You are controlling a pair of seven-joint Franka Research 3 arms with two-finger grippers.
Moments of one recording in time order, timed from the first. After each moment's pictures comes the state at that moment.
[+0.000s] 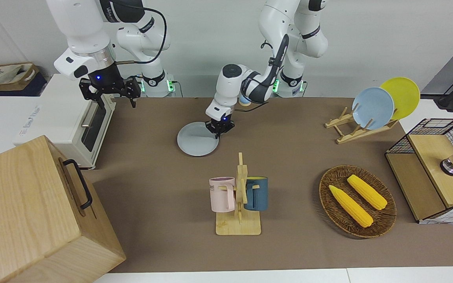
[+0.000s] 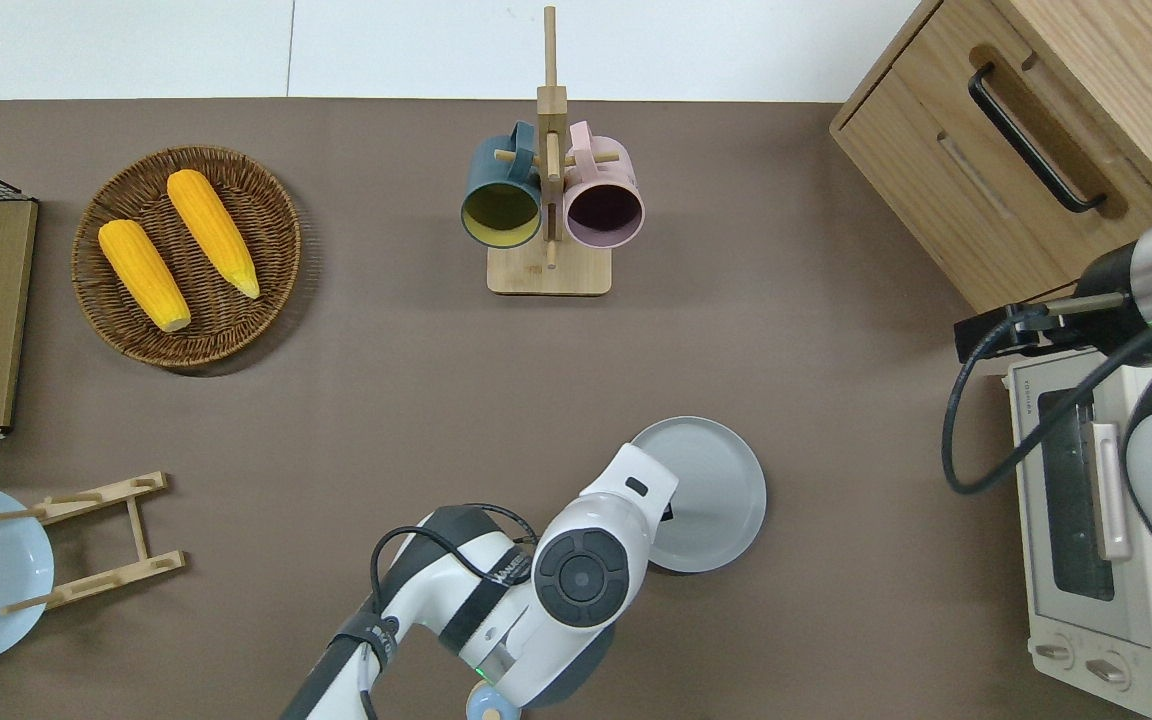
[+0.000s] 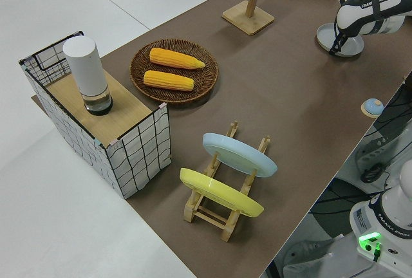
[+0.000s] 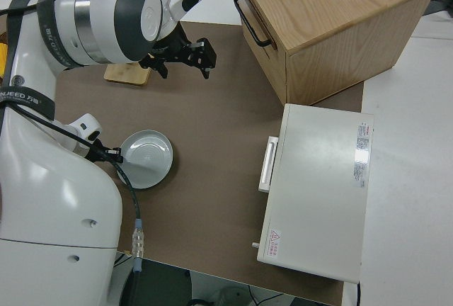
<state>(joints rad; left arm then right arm) -0.73 0.26 -0.10 -2.15 -0.06 2.61 -0.90 -0.07 0.06 0.16 -1.49 -0.04 1.53 0.02</state>
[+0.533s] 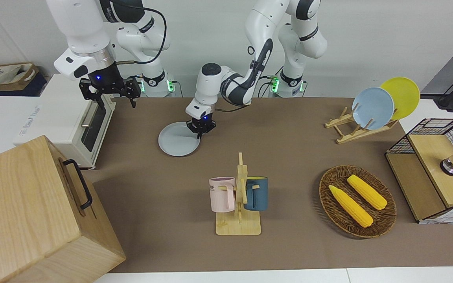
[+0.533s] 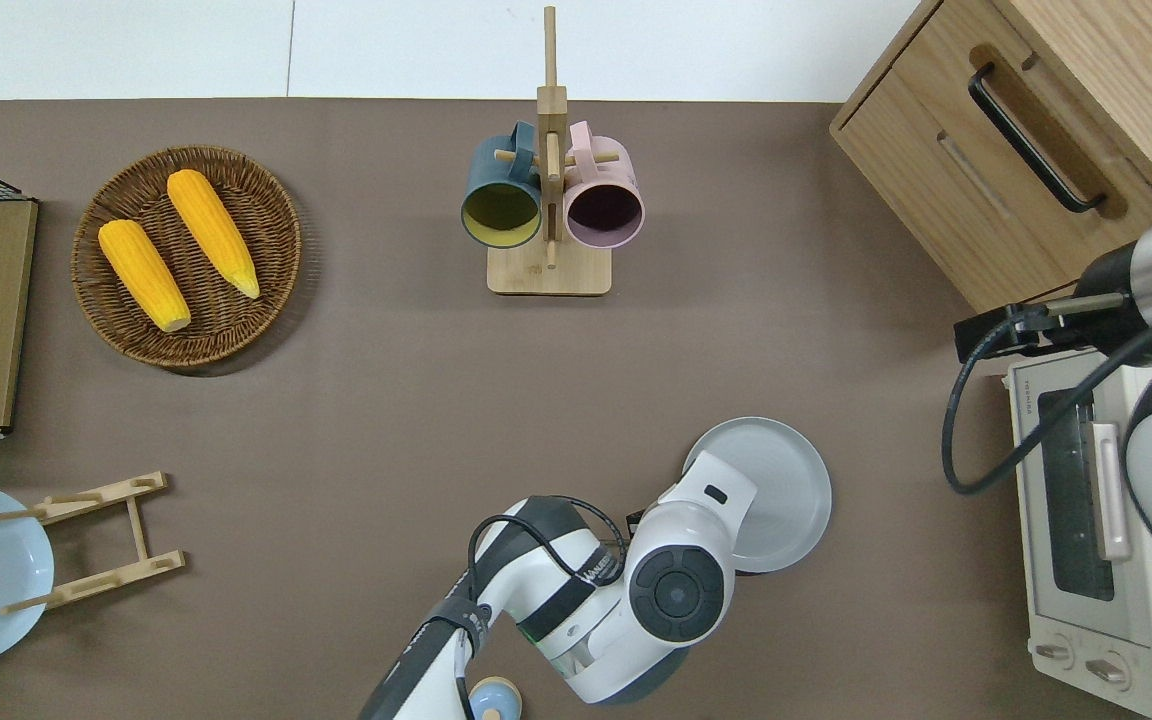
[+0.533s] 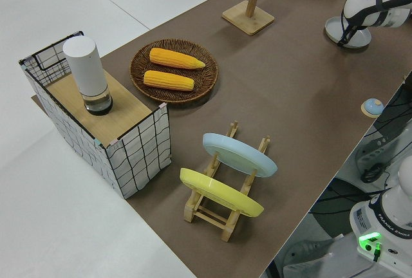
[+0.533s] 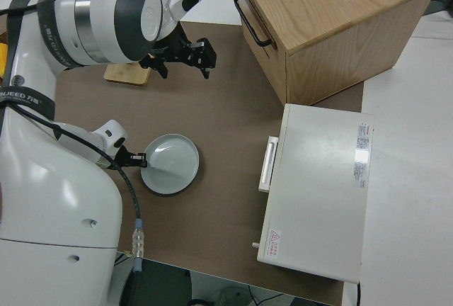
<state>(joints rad) -0.82 0.39 -0.10 -1.97 0.00 2.61 -1.05 -0.07 0.06 0.16 -1.49 -0.04 1.53 0.02</state>
